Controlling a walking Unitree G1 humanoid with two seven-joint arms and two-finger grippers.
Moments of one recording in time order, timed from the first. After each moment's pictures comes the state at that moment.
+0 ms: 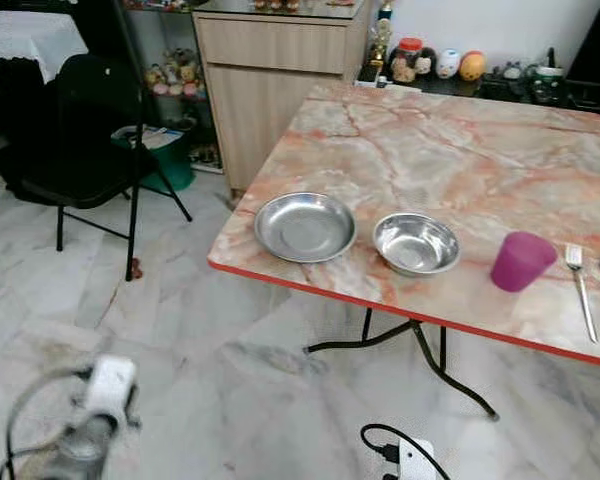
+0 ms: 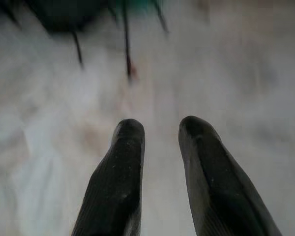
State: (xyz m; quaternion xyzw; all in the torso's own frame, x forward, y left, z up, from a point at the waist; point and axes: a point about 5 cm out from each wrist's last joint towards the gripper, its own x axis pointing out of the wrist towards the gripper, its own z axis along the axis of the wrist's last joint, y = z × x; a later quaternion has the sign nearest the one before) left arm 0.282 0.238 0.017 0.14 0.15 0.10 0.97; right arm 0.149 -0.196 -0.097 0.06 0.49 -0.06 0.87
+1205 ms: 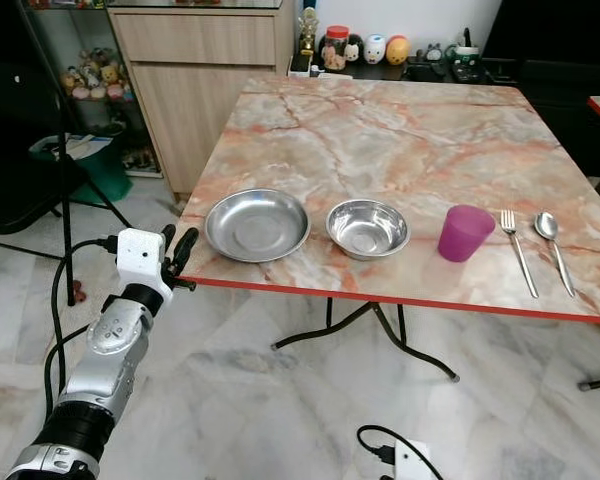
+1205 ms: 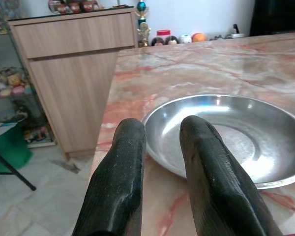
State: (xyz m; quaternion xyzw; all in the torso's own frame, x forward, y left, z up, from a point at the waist) left arm 0.333 0.156 0.129 0.05 -0.09 -0.08 0.99; right arm 0.147 -0.188 -0.099 0.06 0.49 -0.07 0.87
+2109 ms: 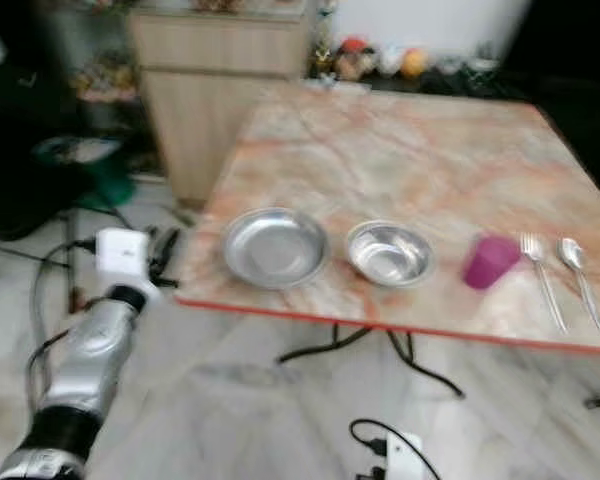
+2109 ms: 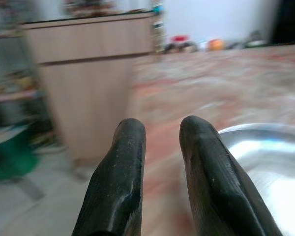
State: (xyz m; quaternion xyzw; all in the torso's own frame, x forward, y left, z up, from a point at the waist) left arm 0.334 0.167 0.137 0.04 -0.09 -0.05 0.99; right arm 0.149 -0.184 -0.099 0.06 0.48 -0.06 0.87
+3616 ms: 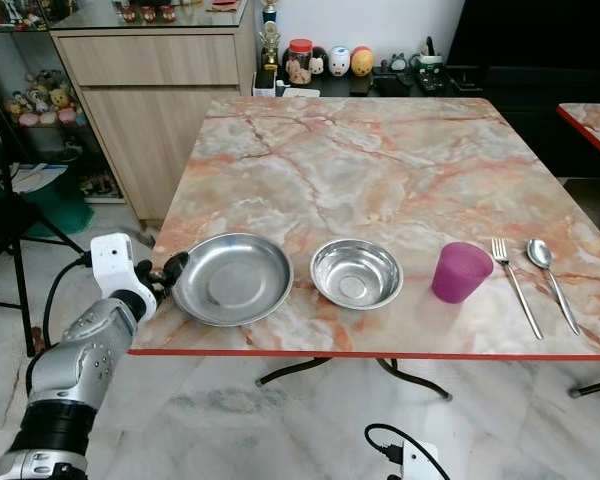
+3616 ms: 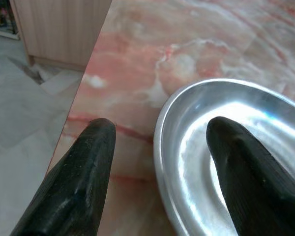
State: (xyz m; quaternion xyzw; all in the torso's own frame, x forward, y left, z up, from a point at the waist) left arm 0.326 0.179 0.114 -0.11 0.11 -0.02 0.99; right arm 0.147 -0.197 -0.098 0.06 0.48 -0.10 0.87
